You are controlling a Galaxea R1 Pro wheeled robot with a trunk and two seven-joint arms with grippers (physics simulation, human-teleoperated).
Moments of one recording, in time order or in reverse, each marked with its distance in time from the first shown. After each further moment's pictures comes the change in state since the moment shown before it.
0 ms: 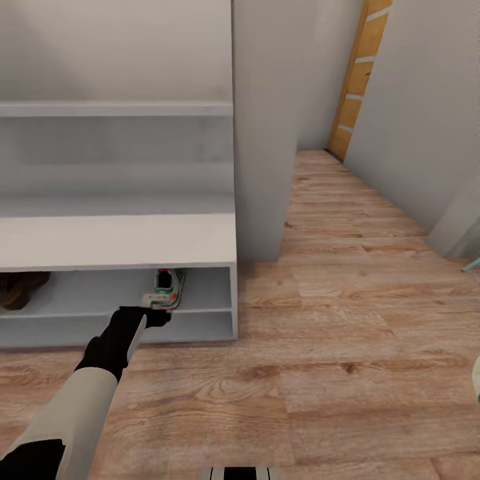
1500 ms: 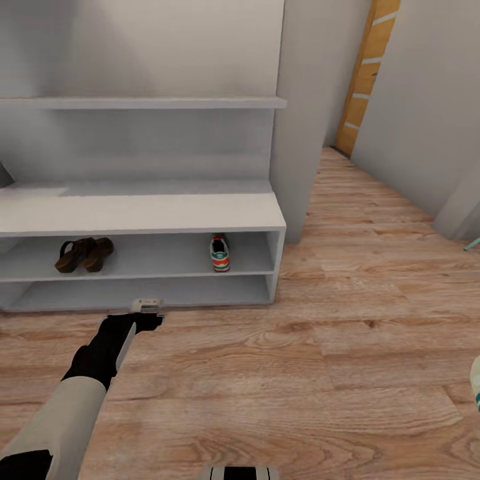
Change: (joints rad) left arm 0.039 0.047 0.013 -0.002 0.014 -0.081 -0.016; right arm 0.000 0.006 0.000 0.002 0.001 0.002 0.000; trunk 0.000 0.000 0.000
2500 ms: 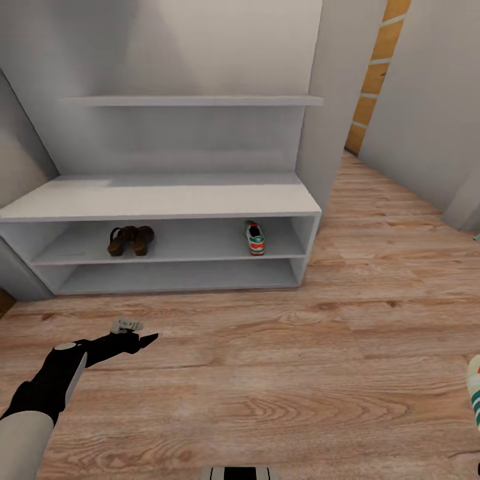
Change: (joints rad) left arm 0.132 0.177 0.110 0.016 -0.007 -0.315 -0.729; right arm 0.000 0.013 0.001 0.002 0.000 0.000 0.002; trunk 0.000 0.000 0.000
